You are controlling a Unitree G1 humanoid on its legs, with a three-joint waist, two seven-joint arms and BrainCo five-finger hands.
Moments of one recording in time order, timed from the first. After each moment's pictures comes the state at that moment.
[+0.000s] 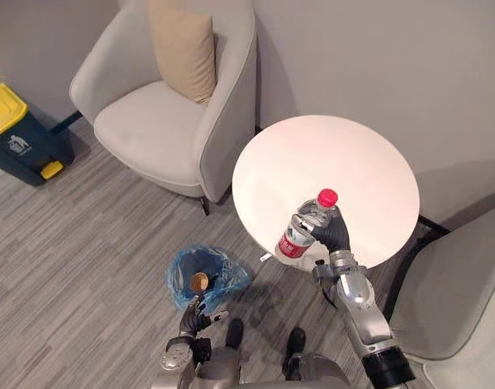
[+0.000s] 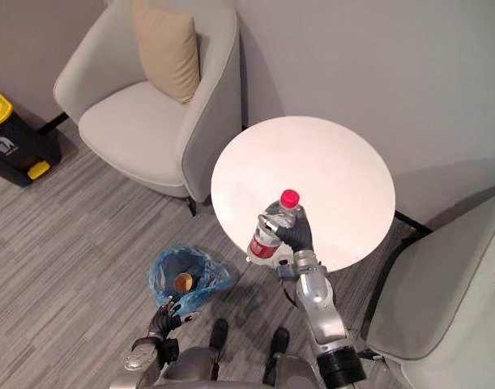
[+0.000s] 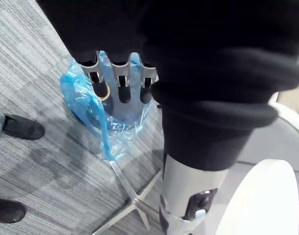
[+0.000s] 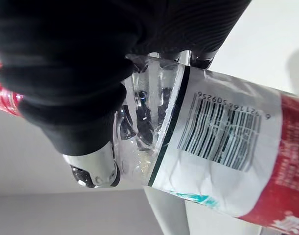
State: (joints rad) left arm 0.12 0.10 -0.12 0.76 -0.22 -0.17 0.07; right arm 0.01 -0.10 0.25 -0.03 0.02 -0.24 -0.12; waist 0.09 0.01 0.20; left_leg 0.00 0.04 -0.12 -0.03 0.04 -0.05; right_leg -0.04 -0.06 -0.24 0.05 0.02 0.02
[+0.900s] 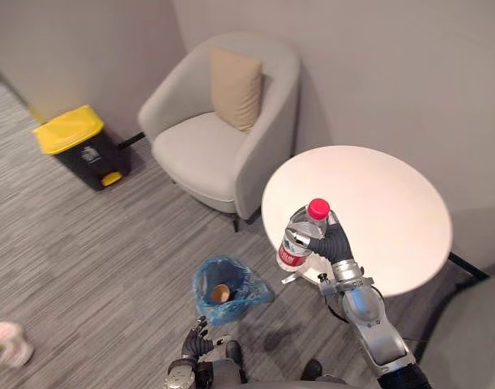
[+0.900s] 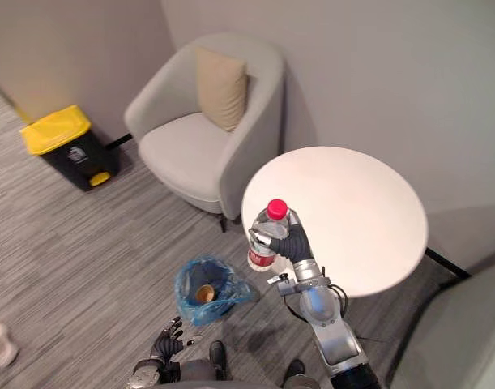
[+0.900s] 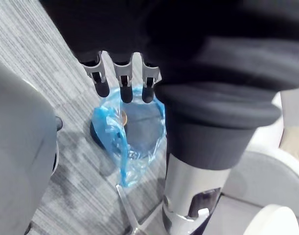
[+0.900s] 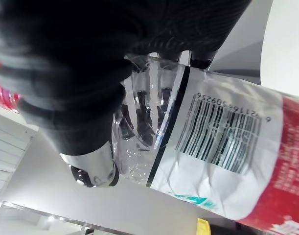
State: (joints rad) left arm 0.18 0.08 -0.16 0.84 -0.22 -0.20 0.07; right arm 0.04 -0.22 0.24 -0.11 -0.05 -0.27 -0.15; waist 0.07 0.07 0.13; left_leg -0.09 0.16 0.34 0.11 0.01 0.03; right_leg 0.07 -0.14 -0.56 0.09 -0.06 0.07
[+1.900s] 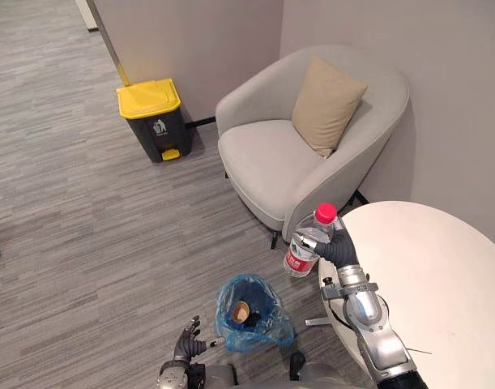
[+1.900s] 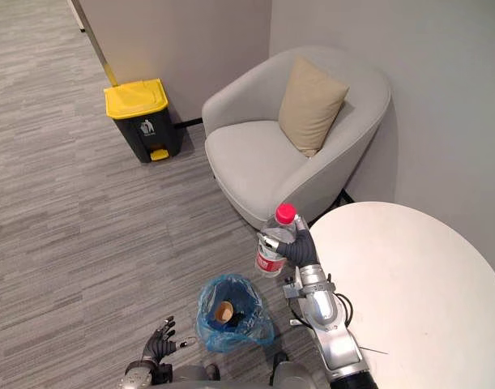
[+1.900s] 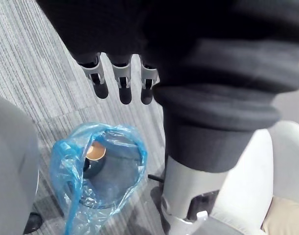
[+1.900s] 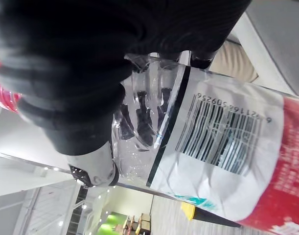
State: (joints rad) left arm 0.17 0.13 -0.15 0.84 -0.18 -0.21 0.07; right arm 0.09 -0.17 0.23 -0.06 -0.06 -0.26 -0.07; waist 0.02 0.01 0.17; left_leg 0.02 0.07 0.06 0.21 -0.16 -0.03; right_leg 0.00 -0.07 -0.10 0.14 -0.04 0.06
